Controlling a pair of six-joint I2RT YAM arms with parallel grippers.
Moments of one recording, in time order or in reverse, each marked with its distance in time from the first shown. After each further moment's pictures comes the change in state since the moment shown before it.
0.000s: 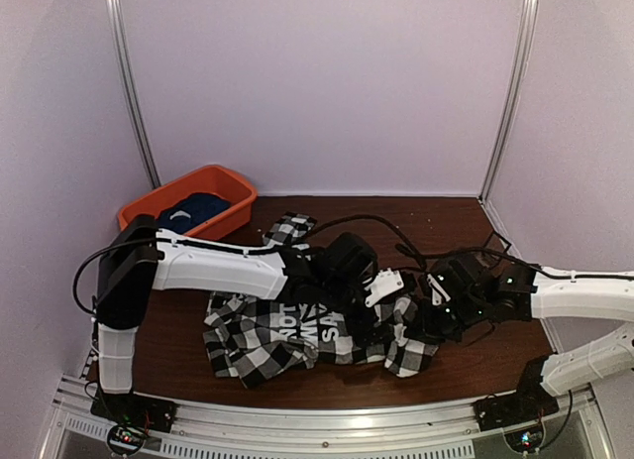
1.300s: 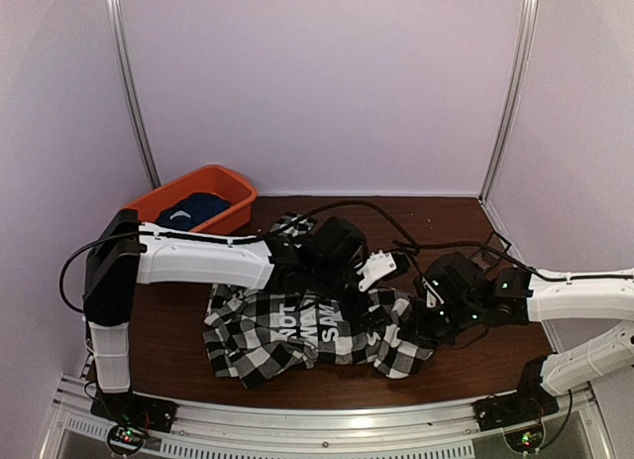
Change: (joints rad) left arm 0.035 -0.066 -0.018 0.010 -0.031 -0.003; right arm 0.051 0.027 -0.004 0.063 0.026 0.064
